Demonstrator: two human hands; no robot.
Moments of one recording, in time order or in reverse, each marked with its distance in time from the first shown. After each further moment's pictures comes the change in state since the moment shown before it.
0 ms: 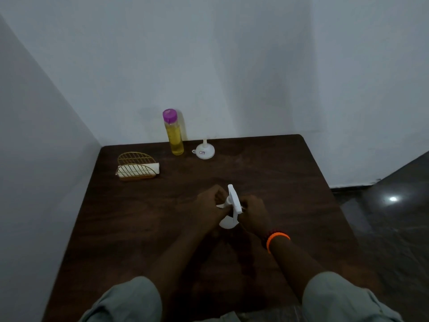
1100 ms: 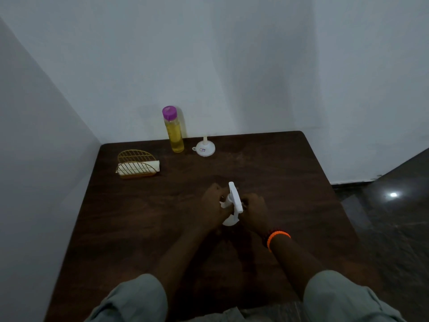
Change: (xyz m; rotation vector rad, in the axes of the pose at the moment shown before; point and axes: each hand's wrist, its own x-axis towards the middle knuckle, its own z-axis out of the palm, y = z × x) left_hand 0.000 0.000 0.005 0.057 -0.105 0.087; right_hand 0.001 0.008 0.005 -0.001 0.017 0.019
